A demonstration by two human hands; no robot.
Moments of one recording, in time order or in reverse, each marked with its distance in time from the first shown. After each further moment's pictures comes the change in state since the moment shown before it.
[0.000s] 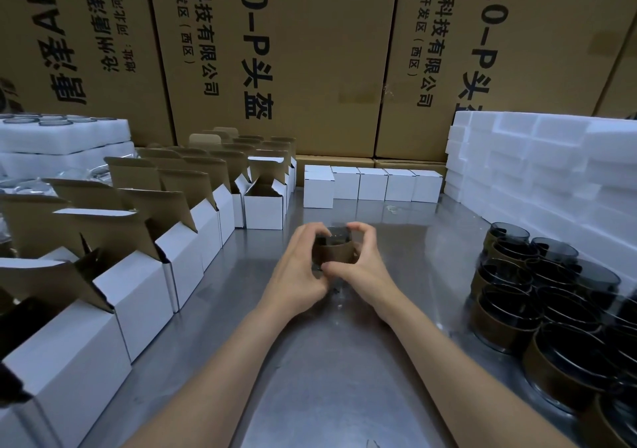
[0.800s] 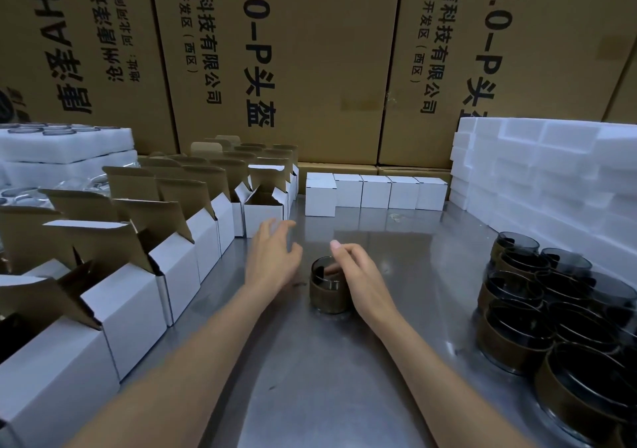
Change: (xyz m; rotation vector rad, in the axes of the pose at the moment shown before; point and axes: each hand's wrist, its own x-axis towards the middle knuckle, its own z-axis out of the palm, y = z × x) left_hand 0.045 -0.040 -0.013 0.372 0.119 -0.333; right_hand -0.001 -0.002 0.007 -0.118 0.092 0.037
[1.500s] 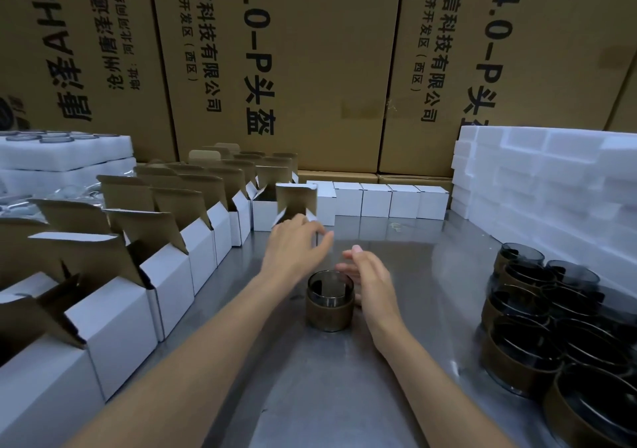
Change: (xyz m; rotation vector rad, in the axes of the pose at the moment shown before) left_hand 0.015 0.043 -0.005 0.112 -0.006 0.236; right_hand 0.009 0.002 -0.004 0.253 0.144 0.043
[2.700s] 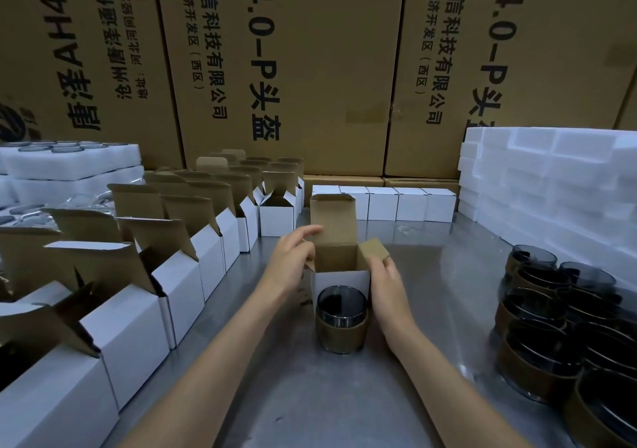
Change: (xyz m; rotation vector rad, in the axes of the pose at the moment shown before) left_hand -0.023 -0.007 -0.019 -0.821 -0.137 -0.327; right_hand 0.011 0.005 0.000 -0.034 0.039 0.034
